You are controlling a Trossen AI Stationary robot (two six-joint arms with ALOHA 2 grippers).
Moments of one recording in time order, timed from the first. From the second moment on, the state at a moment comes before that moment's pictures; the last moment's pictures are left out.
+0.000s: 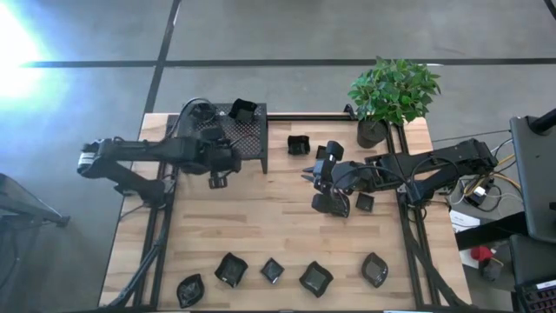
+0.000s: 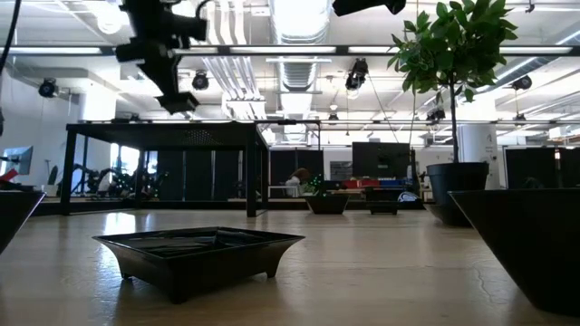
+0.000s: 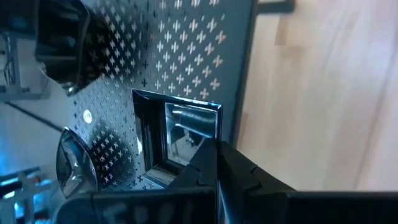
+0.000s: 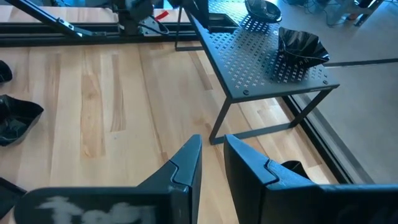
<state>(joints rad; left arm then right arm) 0.06 1.32 1.24 -1.22 -0.57 0.03 0.20 1.38 1.29 -0.54 0.49 0.18</state>
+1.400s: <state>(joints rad) 0.17 1.45 1.24 -1.20 -0.63 0.19 0.20 1.38 1.29 -0.54 0.49 0.18</state>
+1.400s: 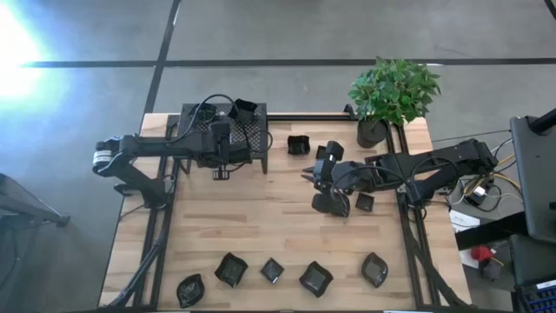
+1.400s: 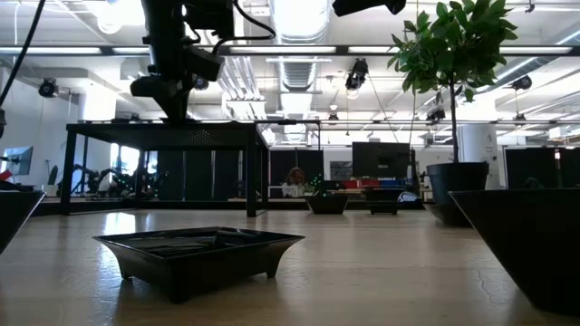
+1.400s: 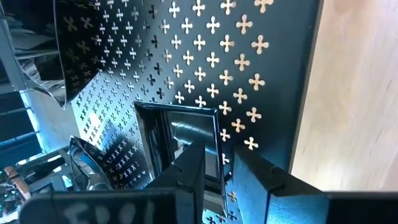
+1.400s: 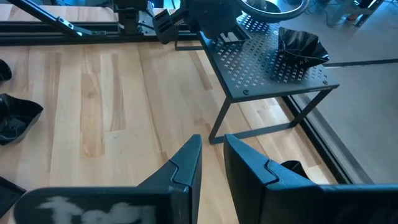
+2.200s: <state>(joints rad) 0.13 1.43 1.37 -1.29 -0.60 0.04 0.20 1.38 1.29 -0.54 0.49 0.18</state>
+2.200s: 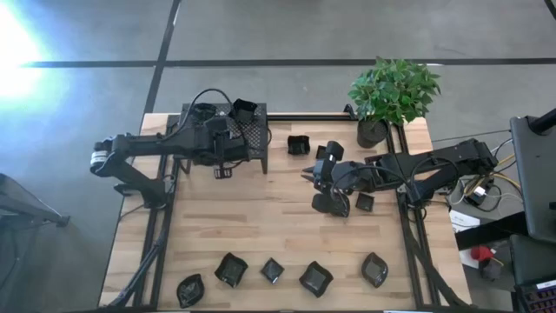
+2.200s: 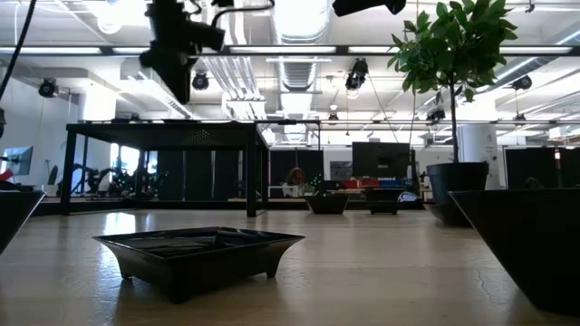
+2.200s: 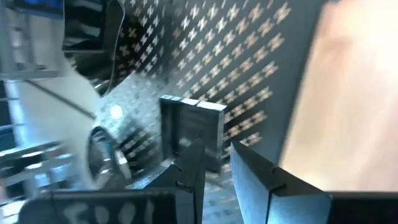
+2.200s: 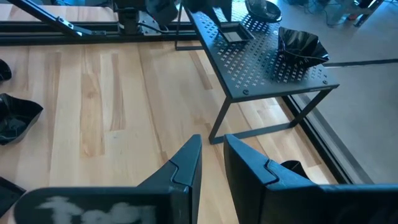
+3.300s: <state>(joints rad) -0.60 1.47 1.39 -1.30 -0.36 -1.13 0.21 1.38 1.29 -0.59 0.49 0.18</state>
